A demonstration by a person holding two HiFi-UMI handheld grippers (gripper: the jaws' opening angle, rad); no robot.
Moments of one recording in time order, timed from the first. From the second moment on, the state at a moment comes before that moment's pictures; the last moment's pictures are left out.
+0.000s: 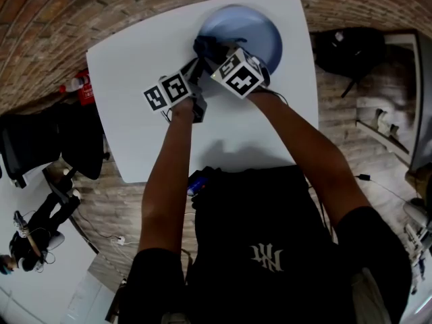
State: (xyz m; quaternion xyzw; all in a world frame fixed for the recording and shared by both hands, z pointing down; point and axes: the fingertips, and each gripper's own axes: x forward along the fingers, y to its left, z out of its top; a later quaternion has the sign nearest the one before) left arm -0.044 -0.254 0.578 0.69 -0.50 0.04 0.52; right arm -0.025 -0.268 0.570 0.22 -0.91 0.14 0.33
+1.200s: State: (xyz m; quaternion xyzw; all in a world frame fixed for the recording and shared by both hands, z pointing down) left arm -0.046 -0.253 0.578 0.69 -0.51 0.03 0.52; right arm 0.029 -0.293 0.582 0.22 -0.87 0.02 0.43
